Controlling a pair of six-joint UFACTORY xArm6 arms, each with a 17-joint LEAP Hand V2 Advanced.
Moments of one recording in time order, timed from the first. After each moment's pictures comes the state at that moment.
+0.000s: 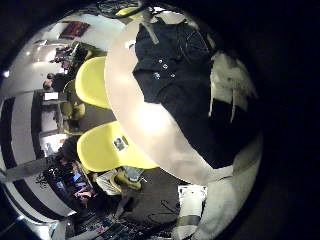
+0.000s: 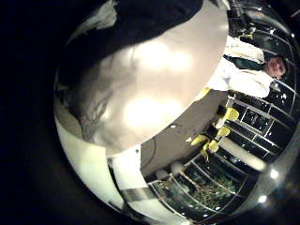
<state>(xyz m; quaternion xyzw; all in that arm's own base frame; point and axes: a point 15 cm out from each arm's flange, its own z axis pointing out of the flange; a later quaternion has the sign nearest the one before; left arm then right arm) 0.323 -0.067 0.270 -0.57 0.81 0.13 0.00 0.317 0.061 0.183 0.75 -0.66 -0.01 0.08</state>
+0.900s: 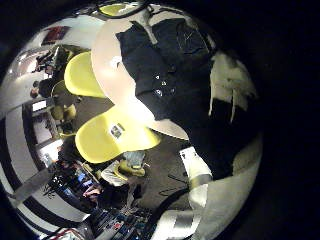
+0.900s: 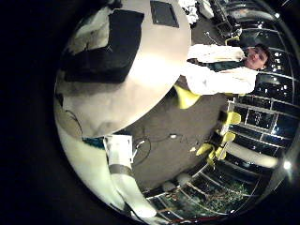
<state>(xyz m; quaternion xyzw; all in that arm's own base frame) 0.260 -0.051 0.328 -0.52 0.83 0.19 -0.08 0.303 0.035 0.330 0.77 -0.64 0.02 0.03</state>
